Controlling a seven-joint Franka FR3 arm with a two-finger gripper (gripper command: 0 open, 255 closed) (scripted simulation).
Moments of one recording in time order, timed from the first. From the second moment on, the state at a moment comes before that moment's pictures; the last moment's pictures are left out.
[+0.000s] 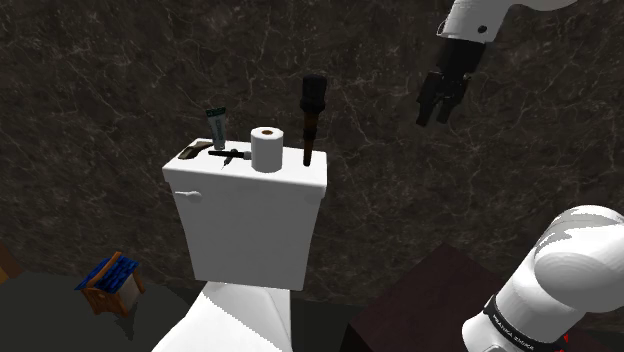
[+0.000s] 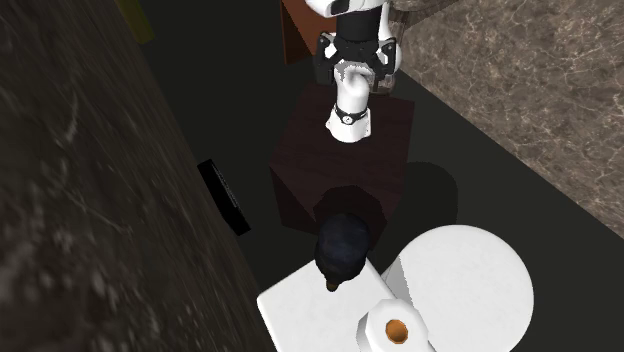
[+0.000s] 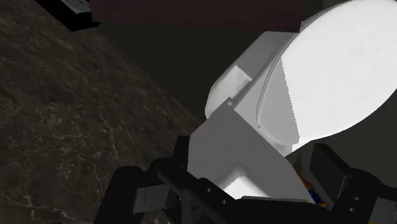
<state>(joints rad) 0.00 -0.76 0.03 -2.27 0.08 1.55 0.02</state>
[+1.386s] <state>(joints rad) 0.03 -0.04 0.08 -1.55 0.01 1.62 -0.05</state>
